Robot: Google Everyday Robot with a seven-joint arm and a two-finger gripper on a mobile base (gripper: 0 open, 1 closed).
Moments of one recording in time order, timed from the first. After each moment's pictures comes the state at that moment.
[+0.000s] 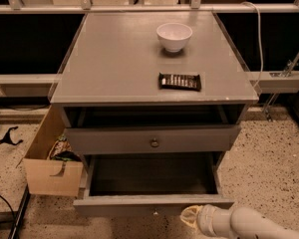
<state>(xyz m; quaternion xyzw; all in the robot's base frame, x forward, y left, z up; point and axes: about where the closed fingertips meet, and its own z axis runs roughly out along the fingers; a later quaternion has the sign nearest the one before) 0.414 -0.141 0.379 -0.55 0.74 0.14 0.35</state>
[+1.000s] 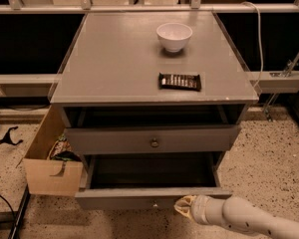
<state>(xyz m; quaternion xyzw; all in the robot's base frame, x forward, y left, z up) 0.452 -0.124 0.382 -0.56 0.73 0.13 0.37</state>
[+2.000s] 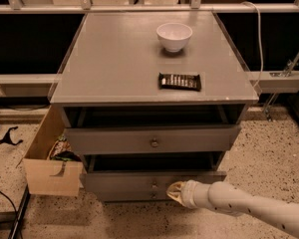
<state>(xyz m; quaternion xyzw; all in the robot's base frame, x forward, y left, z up) 0.512 -0.095 0.376 -0.57 0.72 0.12 0.38</state>
